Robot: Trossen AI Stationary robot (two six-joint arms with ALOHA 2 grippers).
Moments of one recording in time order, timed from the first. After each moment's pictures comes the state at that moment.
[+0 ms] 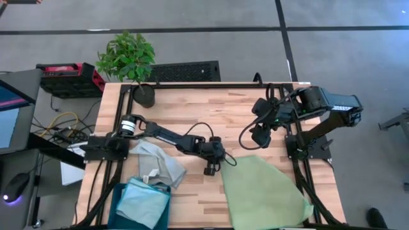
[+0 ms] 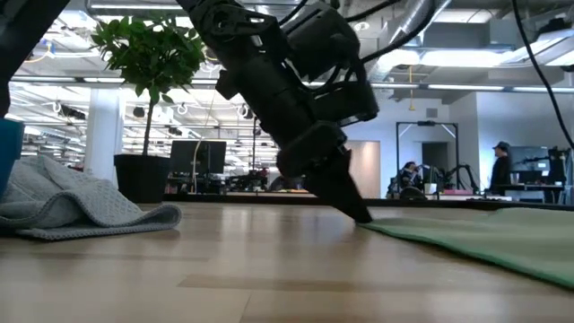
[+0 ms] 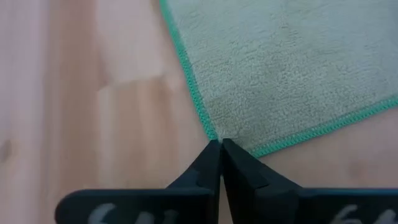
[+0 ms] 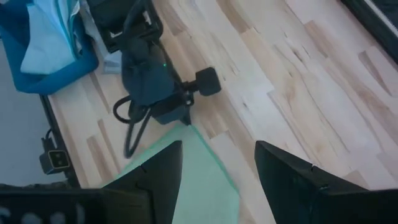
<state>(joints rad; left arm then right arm) -0.09 2.18 1.35 -0.12 -0.01 0.11 0.20 1.41 1.85 -1.51 0.18 0.64</state>
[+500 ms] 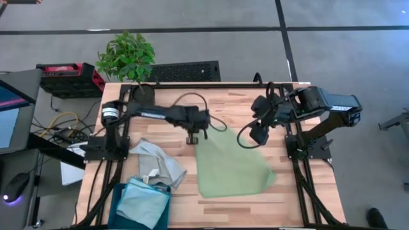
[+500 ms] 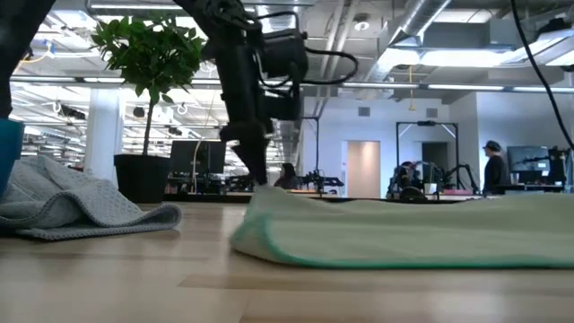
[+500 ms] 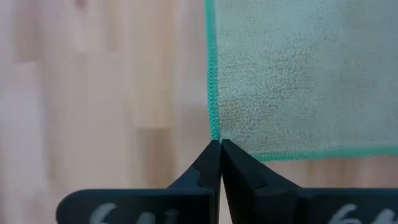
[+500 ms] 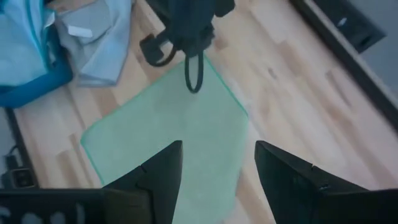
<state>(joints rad) 0.16 1.91 1.34 -0.68 -0.18 0.21 0.20 1.41 1.86 -1.51 0.29 0.60</state>
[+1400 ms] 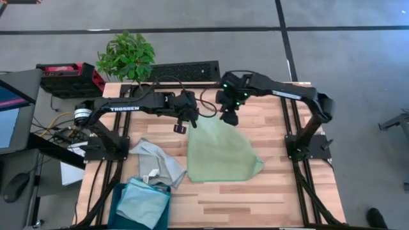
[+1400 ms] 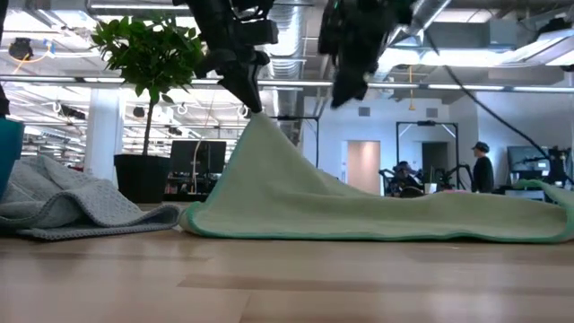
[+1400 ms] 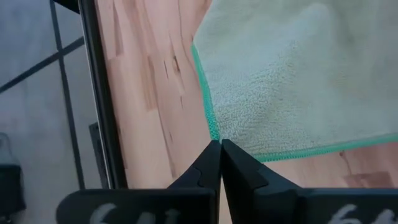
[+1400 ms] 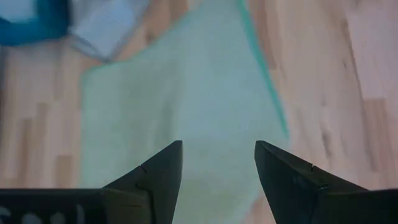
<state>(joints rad) 0.22 1.59 1.34 -0.75 -0.19 0.59 -0.37 1.69 1.52 -0.95 -0.37 -0.24</state>
